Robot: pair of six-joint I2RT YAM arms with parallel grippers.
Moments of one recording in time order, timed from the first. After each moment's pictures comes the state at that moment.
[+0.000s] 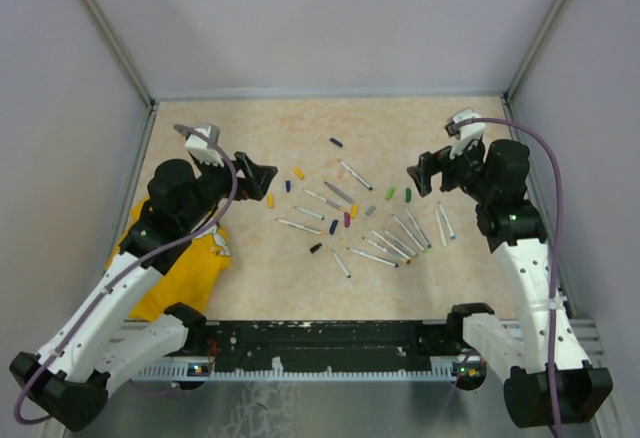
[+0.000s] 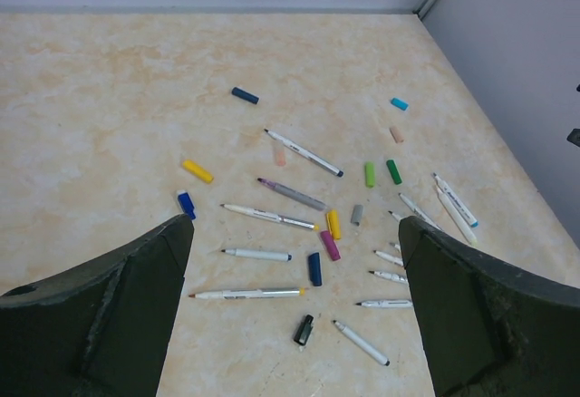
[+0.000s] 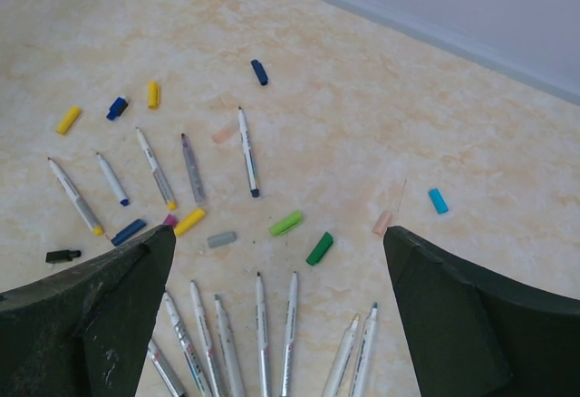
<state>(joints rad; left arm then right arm) -0.51 0.85 0.88 -0.17 0.00 -0.36 0.07 0.89 0.94 -0.35 -0.42 -0.16</state>
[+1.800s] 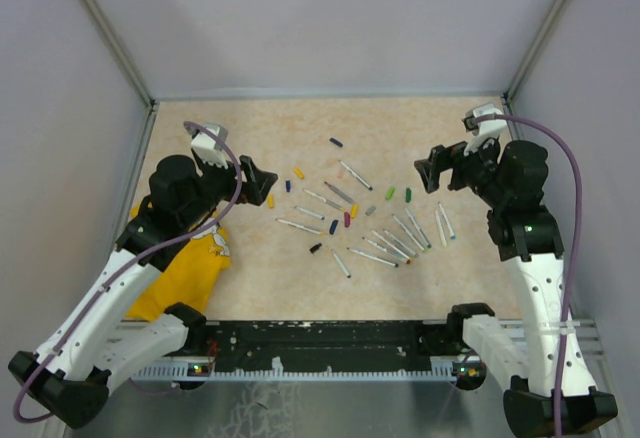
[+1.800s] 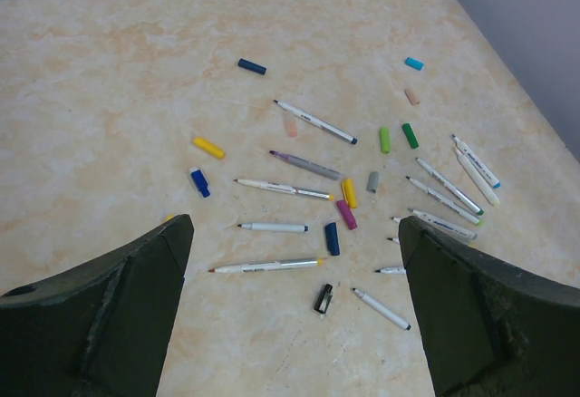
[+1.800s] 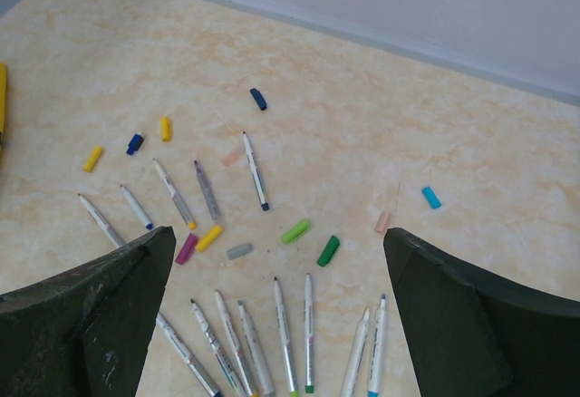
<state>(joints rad) -0.51 0.87 0.95 -0.29 0.04 -0.28 0.07 0.82 1.05 -0.47 -0.36 -0.06</state>
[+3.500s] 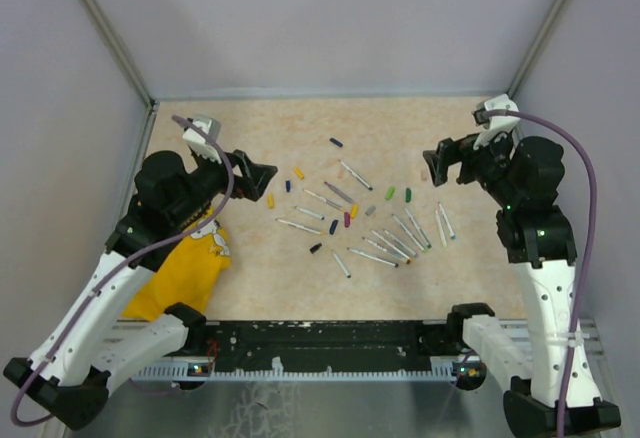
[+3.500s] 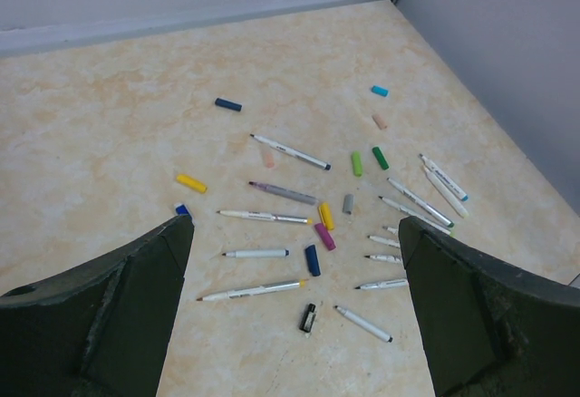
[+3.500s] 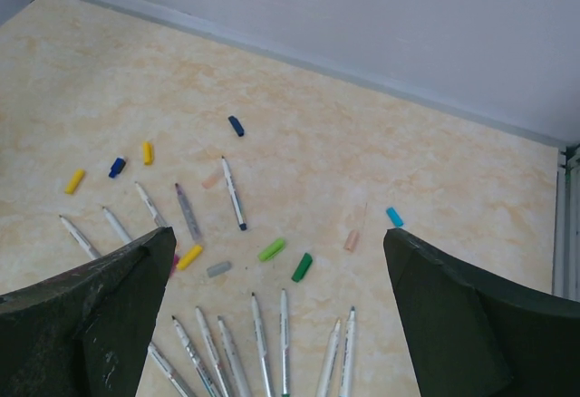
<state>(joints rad) -0.51 0.87 1.02 -0.29 0.09 -0.26 0.07 0.82 1.16 -0.52 -0.32 -0.09</state>
